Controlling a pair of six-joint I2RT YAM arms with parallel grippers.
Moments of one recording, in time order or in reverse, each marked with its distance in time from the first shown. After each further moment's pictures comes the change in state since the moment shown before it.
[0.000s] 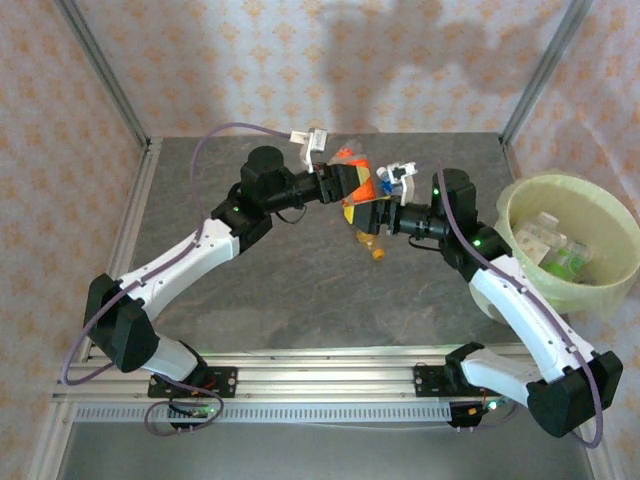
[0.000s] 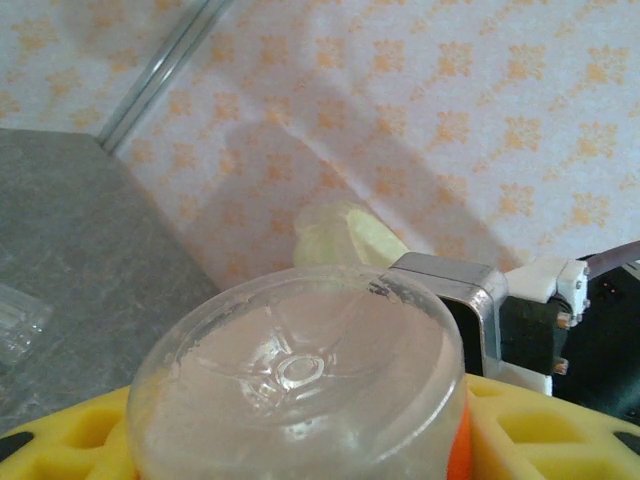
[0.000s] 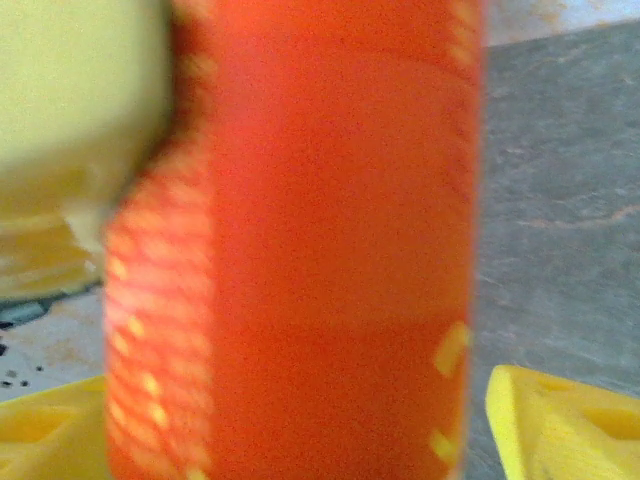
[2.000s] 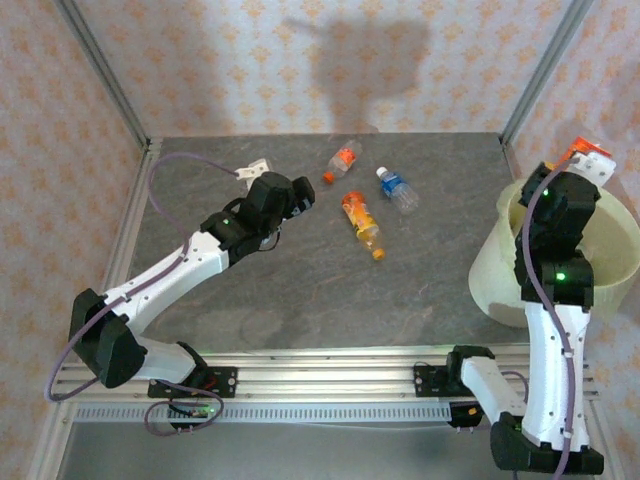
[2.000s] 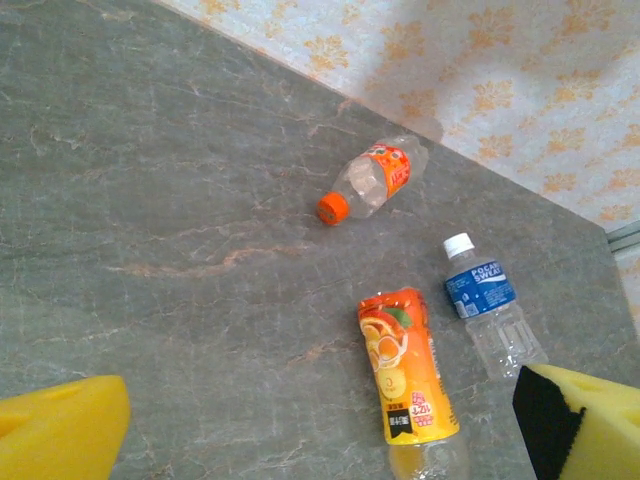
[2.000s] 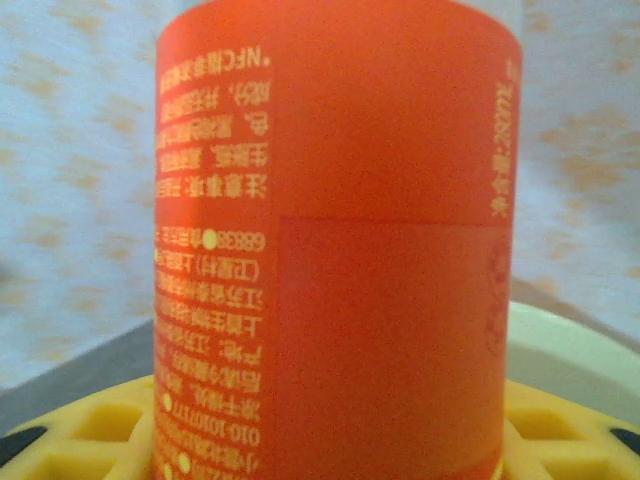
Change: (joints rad) left arm -0.012 -0.094 -0.080 -0.607 -0.924 -0.105; right arm -0.552 -0.209 0.256 -0.377 1.270 -0.384
